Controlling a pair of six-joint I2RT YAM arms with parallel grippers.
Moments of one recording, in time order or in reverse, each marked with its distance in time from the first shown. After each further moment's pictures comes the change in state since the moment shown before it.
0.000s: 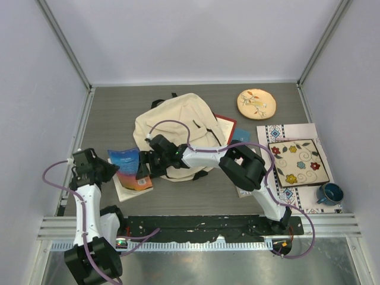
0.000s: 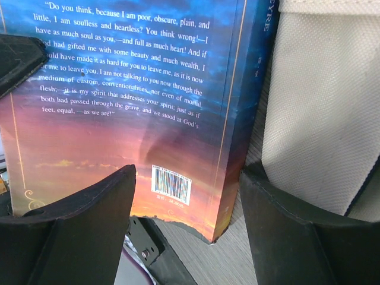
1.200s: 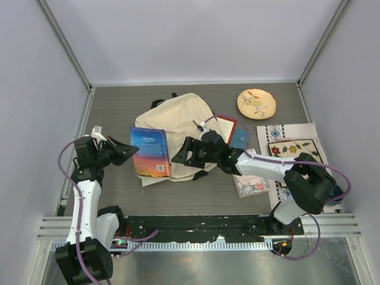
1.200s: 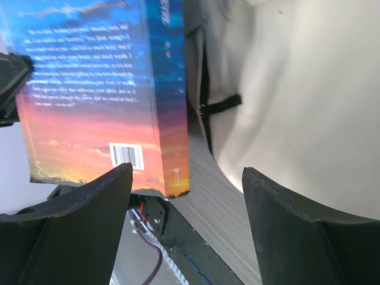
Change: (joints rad) left arm -0.115 0.032 0.128 0.212 0.496 -0.066; right arm -0.199 -0.668 -0.673 0.229 0.140 0.131
